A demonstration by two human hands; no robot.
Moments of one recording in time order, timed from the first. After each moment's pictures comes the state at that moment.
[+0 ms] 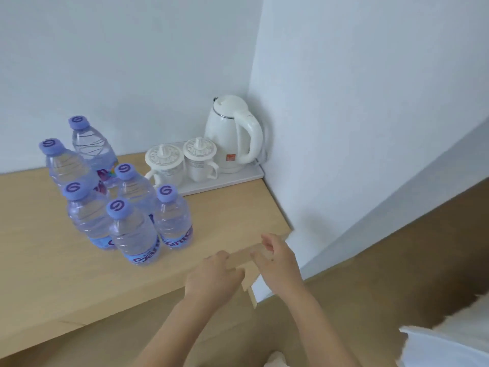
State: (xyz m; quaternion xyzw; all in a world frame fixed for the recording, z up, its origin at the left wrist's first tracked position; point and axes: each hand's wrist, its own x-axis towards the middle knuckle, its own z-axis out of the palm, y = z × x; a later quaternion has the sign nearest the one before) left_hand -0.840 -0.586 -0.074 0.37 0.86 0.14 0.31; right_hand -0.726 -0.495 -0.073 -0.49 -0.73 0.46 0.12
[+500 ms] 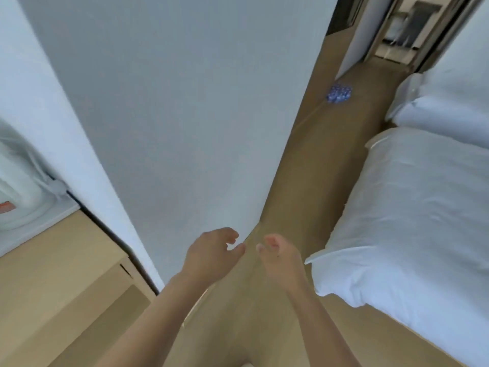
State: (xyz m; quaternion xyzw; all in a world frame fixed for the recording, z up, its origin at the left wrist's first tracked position) left_hand -0.580 -0.411 -0.030 0.65 0.67 0.19 0.32; right_hand -0.417 -0.413 -0.067 -0.70 -0.56 0.37 0.26
